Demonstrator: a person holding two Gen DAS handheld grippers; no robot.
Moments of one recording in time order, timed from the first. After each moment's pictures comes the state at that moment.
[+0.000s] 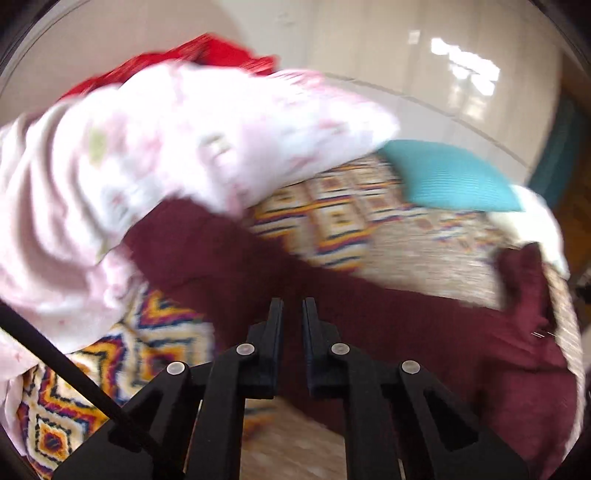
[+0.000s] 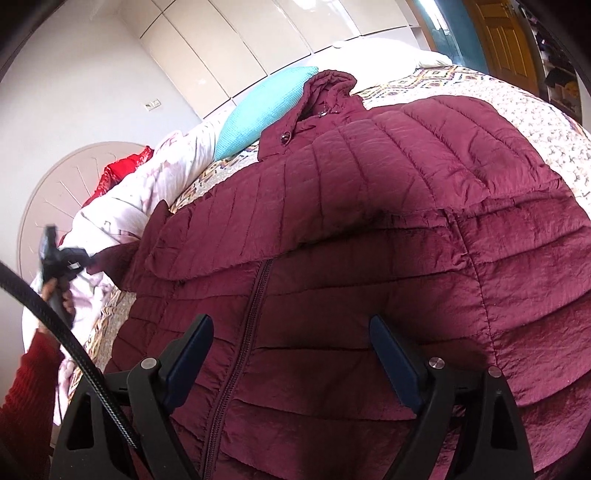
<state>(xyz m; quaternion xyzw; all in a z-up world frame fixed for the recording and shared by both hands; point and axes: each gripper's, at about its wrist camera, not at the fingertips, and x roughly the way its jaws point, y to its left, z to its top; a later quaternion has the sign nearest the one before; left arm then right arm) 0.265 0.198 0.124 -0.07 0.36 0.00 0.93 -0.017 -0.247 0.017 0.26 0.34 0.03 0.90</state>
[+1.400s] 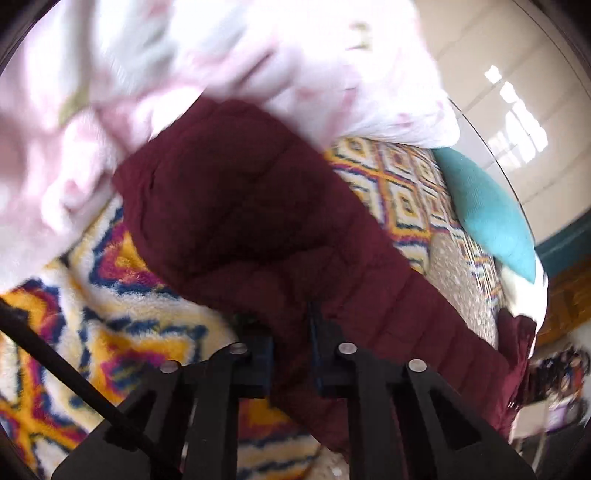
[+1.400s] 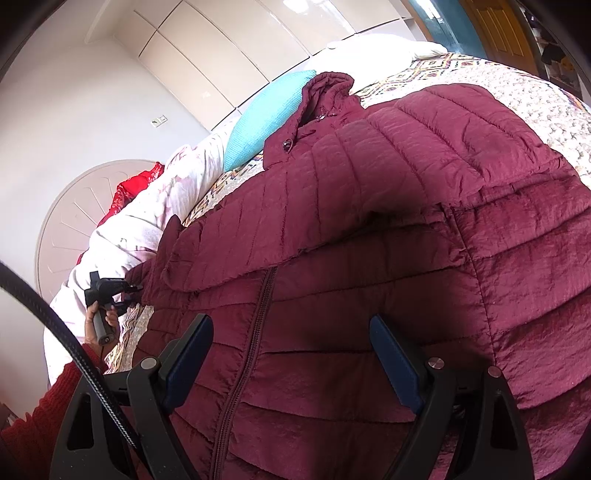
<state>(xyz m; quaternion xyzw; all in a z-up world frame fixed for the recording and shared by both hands) 0.341 0.325 0.007 -0.27 0.45 0.02 0.85 -0.021 -0.258 0.012 0.31 0.32 0.05 0.90</state>
